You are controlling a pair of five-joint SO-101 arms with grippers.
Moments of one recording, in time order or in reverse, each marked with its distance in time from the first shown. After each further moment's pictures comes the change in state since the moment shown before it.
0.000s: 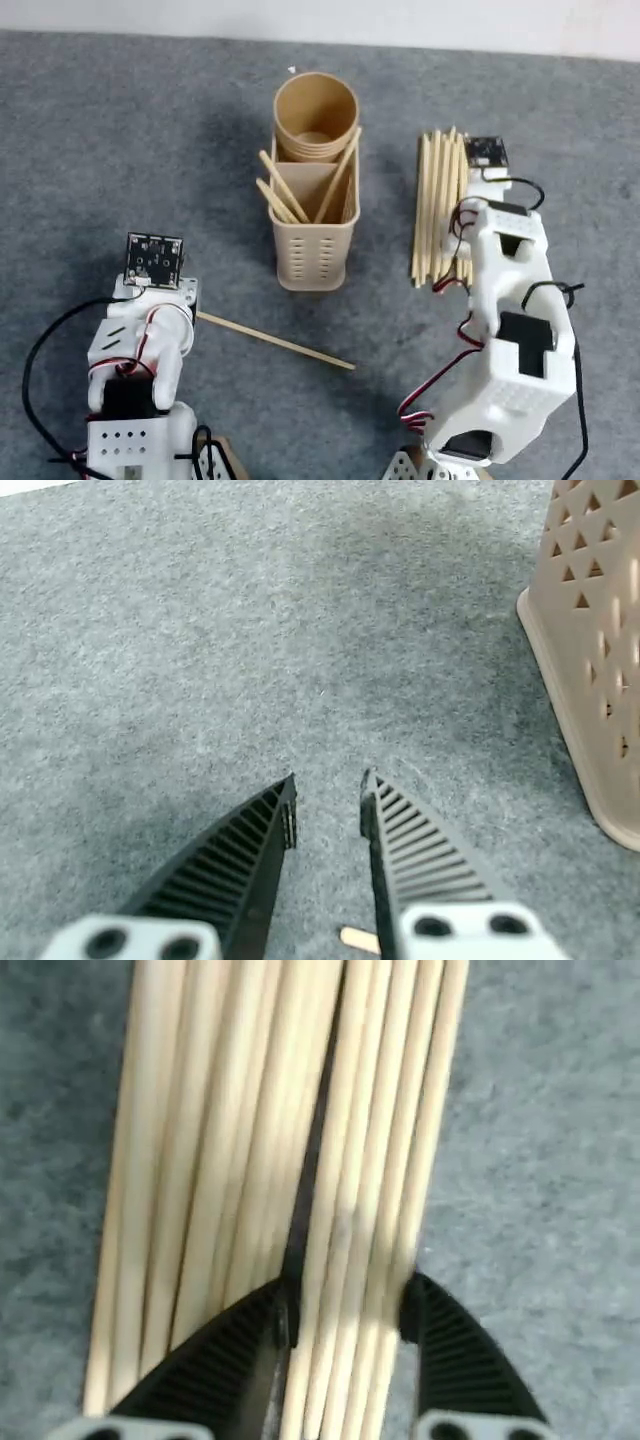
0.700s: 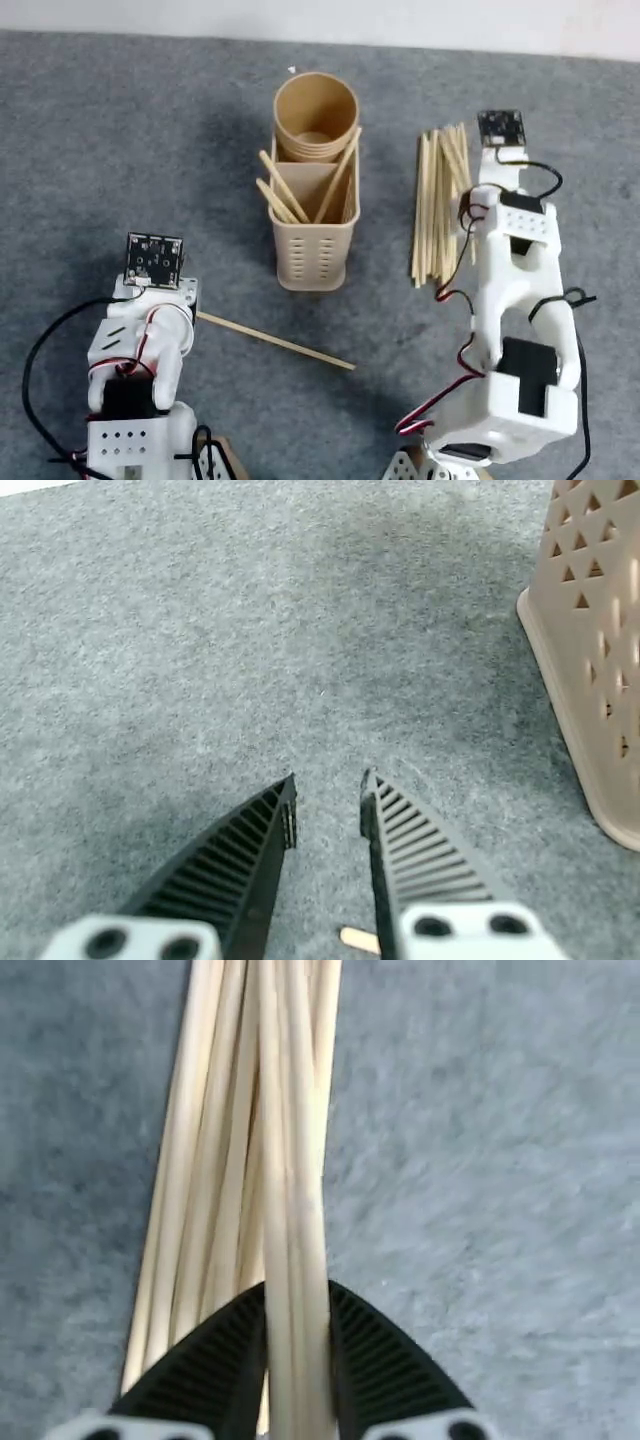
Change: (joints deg) left arm 0.0 0.0 0.0 0.0 0.0; right arm 0.3 -9.9 -0.3 1.4 0.0
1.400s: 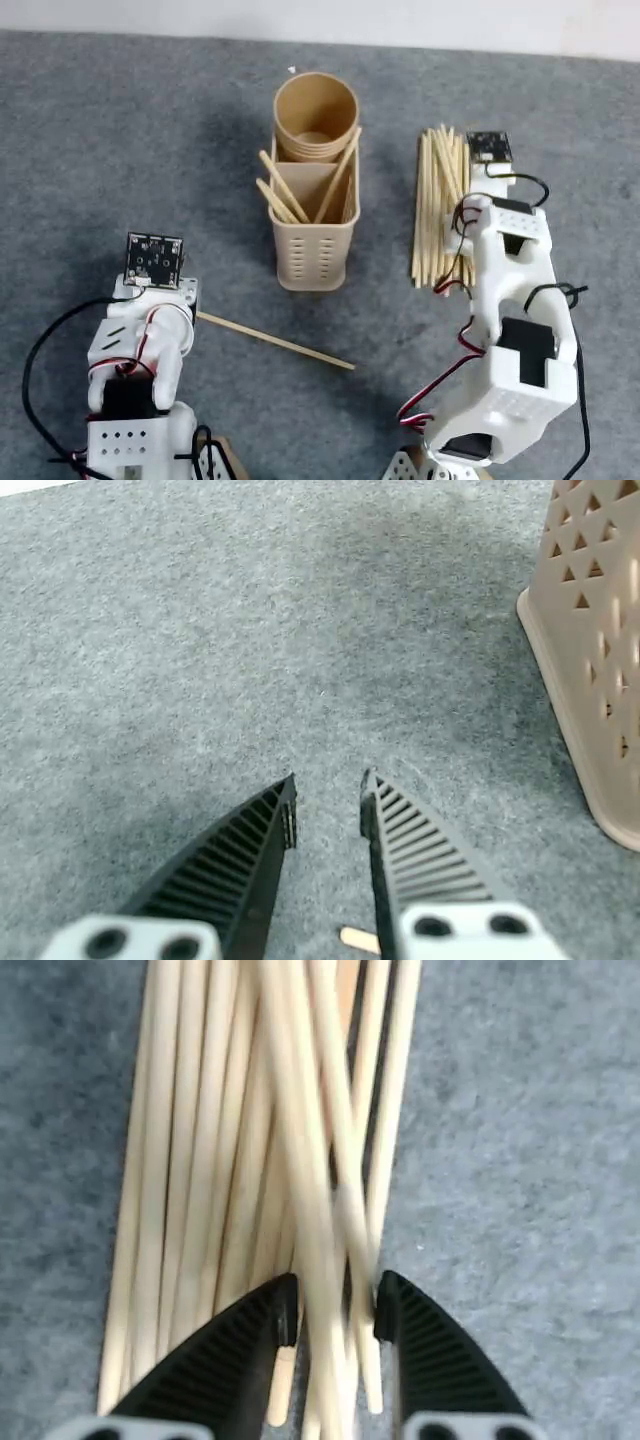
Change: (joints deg) left arm 0.0 0.0 0.0 0.0 0.0; right arm 0.1 7.1 0.0 0.4 0.1
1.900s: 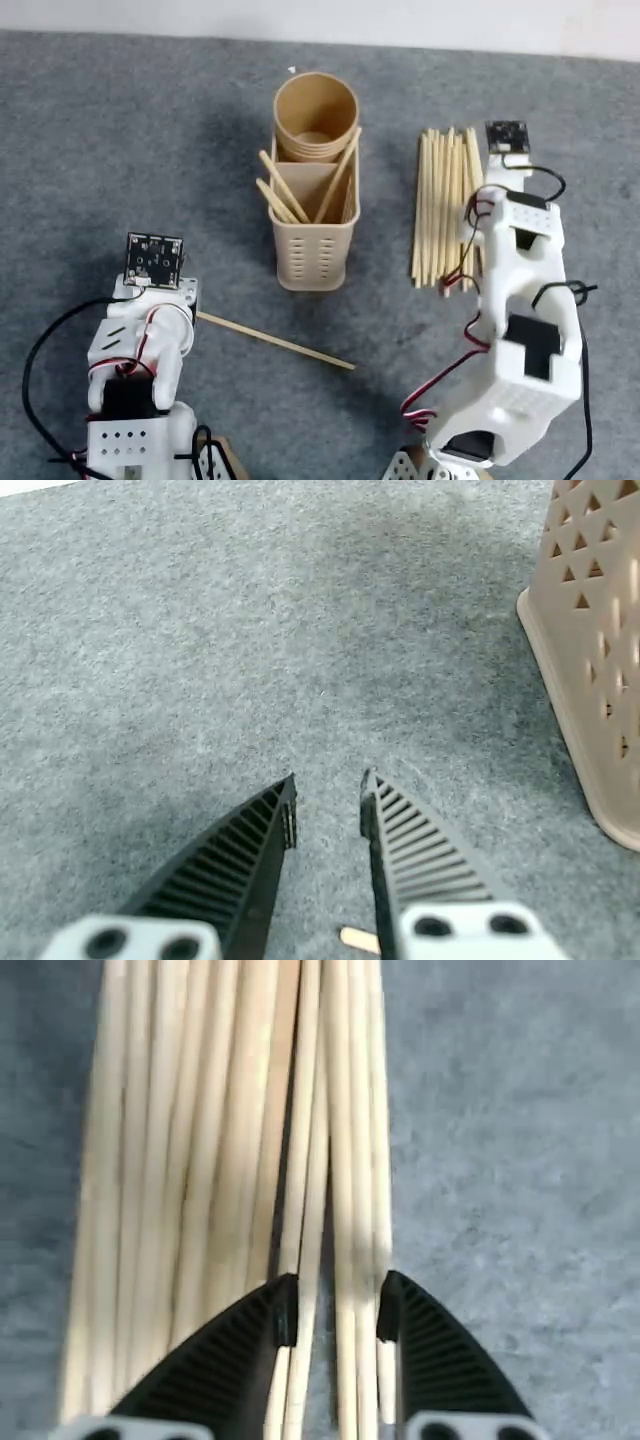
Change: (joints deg) left arm 0.0 0.0 0.0 0.0 0.0; right arm 3.1 4.0 -4.7 -0.1 0.4
